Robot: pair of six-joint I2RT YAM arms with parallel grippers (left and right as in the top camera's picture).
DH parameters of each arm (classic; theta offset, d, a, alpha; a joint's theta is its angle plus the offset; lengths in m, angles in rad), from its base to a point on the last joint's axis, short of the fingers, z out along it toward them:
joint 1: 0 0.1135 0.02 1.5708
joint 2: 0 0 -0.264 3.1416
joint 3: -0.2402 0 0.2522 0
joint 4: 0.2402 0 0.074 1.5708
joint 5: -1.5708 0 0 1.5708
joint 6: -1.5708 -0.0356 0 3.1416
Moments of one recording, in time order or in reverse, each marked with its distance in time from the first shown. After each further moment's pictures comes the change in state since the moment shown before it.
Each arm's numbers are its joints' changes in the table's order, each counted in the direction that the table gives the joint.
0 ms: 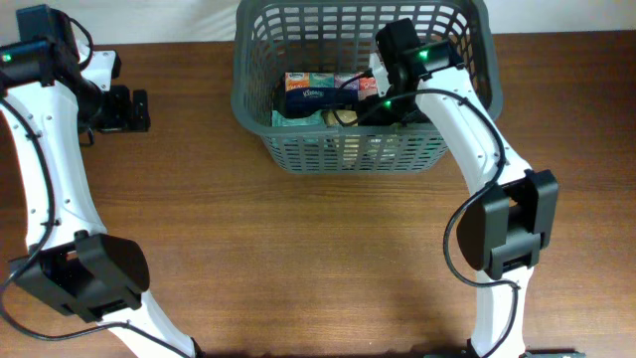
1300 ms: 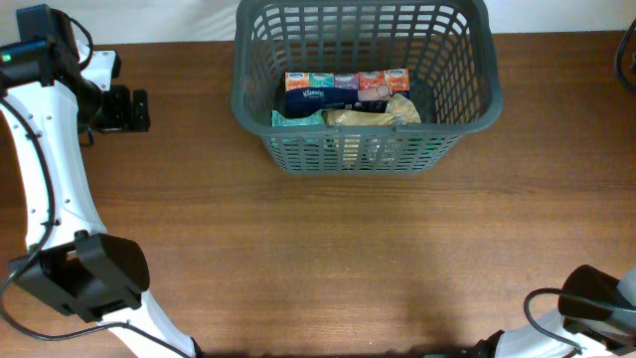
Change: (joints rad) left arm 0.000 0.000 0.000 0.000 0.000 0.000; right arm -0.800 0.382 -0.365 0.191 0.026 -0.145
